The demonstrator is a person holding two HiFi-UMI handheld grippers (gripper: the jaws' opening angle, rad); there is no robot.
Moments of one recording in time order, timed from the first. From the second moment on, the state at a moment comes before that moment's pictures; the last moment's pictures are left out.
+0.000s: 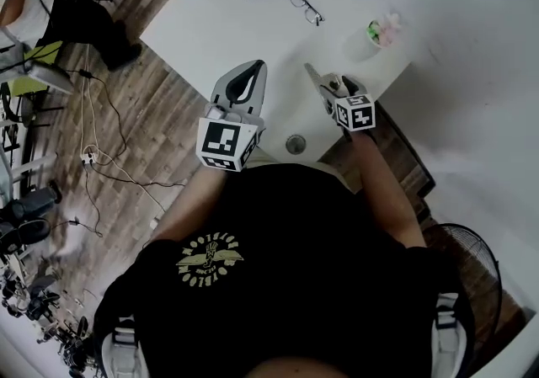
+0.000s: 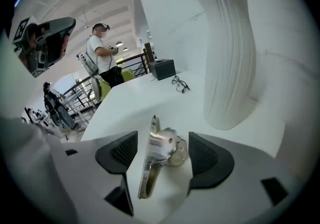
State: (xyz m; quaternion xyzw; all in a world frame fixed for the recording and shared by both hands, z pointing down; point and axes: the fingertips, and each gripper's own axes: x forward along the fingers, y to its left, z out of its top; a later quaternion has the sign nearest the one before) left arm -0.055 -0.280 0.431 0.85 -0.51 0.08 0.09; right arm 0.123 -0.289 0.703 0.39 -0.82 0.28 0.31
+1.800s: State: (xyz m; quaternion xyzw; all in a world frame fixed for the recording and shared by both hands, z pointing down) left arm -0.022 -0.189 0.357 0.85 -0.53 0.03 0.03; right arm 0.149 -0.193 0.353 0.47 -0.88 0.01 0.06
